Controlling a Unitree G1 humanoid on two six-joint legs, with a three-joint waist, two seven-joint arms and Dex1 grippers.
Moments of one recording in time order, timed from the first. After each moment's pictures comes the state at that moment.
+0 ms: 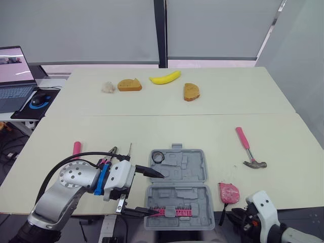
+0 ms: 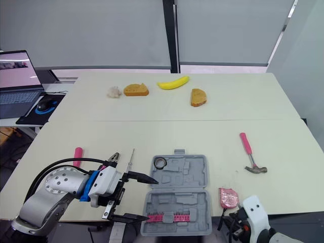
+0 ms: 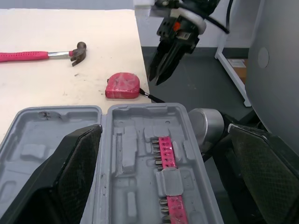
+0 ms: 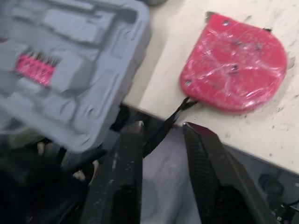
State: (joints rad) left arm 0.00 0.81 -0.08 -0.43 -0.50 0.21 -1.37; right arm 0.73 -0.58 -0.21 -0.94 0.47 0.96 0.54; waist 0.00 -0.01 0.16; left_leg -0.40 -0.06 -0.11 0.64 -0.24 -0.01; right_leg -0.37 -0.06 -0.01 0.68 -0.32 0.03
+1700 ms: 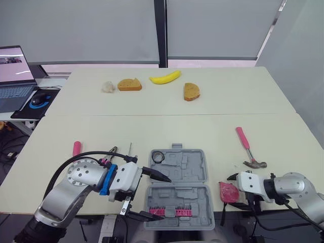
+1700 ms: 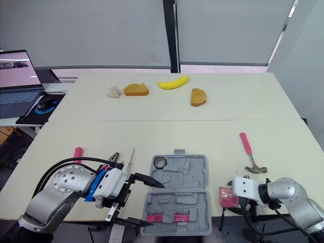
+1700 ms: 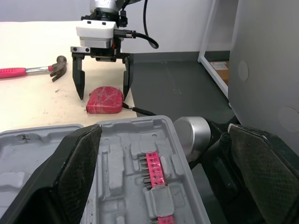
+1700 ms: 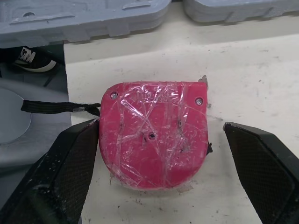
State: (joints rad) left arm -0.06 0.80 -0.15 -0.46 -0.51 0.23 -1.39; right arm 0.06 -0.93 0.21 -0.13 0.01 0.07 1.09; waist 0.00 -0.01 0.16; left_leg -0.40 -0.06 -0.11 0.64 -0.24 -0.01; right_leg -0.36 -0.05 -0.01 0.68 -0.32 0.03
